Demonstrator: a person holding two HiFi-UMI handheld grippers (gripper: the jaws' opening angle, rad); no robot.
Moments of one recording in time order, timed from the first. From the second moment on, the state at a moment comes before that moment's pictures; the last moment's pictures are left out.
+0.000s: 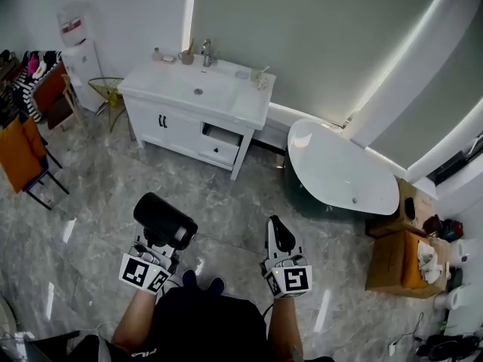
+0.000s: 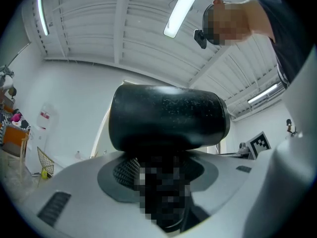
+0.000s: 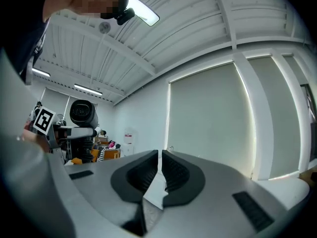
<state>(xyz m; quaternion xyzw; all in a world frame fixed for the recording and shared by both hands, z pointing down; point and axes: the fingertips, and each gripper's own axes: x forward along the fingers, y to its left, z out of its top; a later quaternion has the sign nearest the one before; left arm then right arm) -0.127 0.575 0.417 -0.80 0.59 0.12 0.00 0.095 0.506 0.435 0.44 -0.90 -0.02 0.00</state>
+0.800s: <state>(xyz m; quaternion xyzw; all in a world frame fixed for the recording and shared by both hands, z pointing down) -0.103 0.551 0.406 -0.78 0.61 0.12 0.03 0.159 0.491 0.444 0.46 -0.89 -0.02 0.00</state>
